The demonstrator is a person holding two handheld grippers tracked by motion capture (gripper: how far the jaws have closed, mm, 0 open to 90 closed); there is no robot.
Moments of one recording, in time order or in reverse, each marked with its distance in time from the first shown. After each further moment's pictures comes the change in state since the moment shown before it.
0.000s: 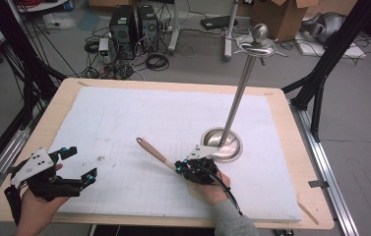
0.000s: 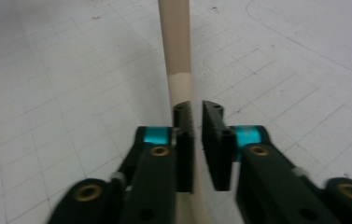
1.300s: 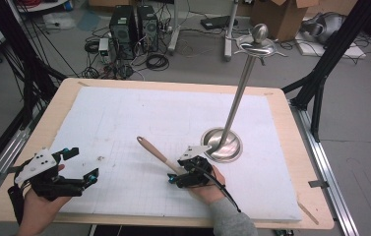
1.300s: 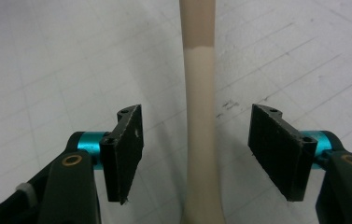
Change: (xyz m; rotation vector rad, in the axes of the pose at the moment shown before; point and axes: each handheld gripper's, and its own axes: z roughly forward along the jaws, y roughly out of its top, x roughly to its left) left arm 0.001 -0.004 0.004 0.013 0.002 -0.012; right arm 0.000 0.003 0.018 0.113 0.055 -0.046
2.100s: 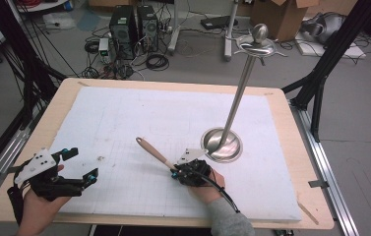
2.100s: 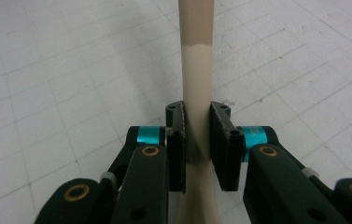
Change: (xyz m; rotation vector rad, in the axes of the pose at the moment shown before) left arm 0.002 -0.002 -0.001 0.007 0.012 0.001; right arm 0.010 -0.001 0.000 0.008 -0.075 -0.066
